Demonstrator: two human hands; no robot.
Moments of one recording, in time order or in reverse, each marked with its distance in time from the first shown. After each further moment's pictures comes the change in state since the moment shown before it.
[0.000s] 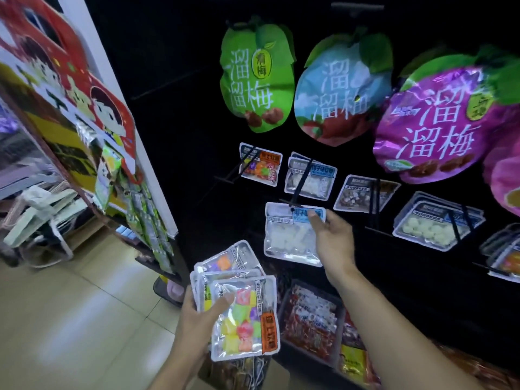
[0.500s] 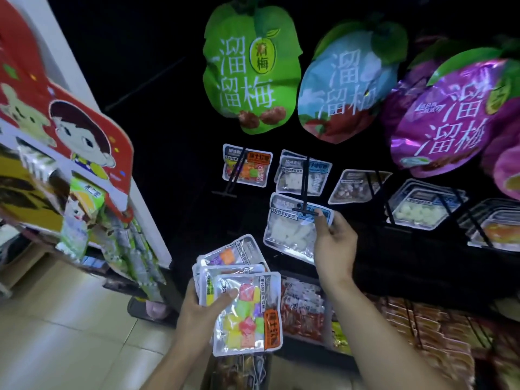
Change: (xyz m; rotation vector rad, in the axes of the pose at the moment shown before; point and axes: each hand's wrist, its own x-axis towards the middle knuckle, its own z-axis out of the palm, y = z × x) left_hand 0.061 0.052 -0.018 0.135 -0.236 -0.025; right_hand -0.005 0.007 0.051 -0.018 0.380 -0.175
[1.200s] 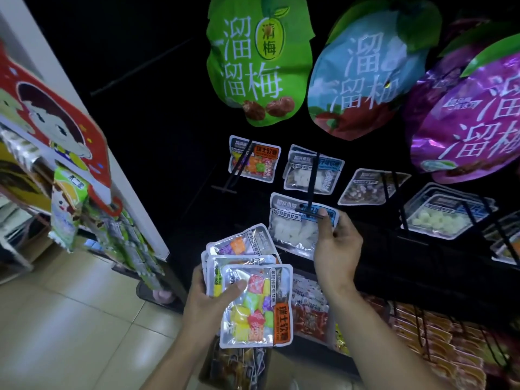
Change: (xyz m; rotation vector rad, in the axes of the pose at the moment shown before) left_hand 0.019 -0.018 0.014 0.114 -0.006 0.045; right_hand 0.009 0.011 0.003 0.056 -0.029 -0.060
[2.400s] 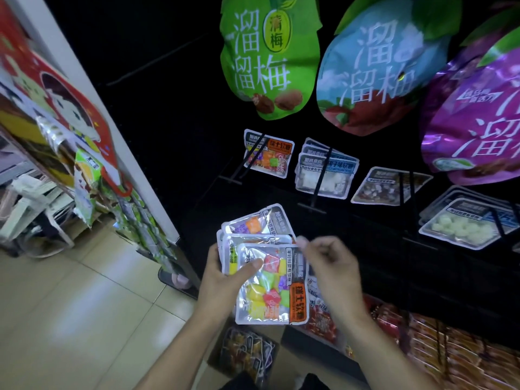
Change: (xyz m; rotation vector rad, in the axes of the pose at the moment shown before) left_hand 0.006 -0.004 0.021 -0.079 0.057 0.068; right_hand -0.026 0.000 -0.037 -0.079 -0.362 0.308
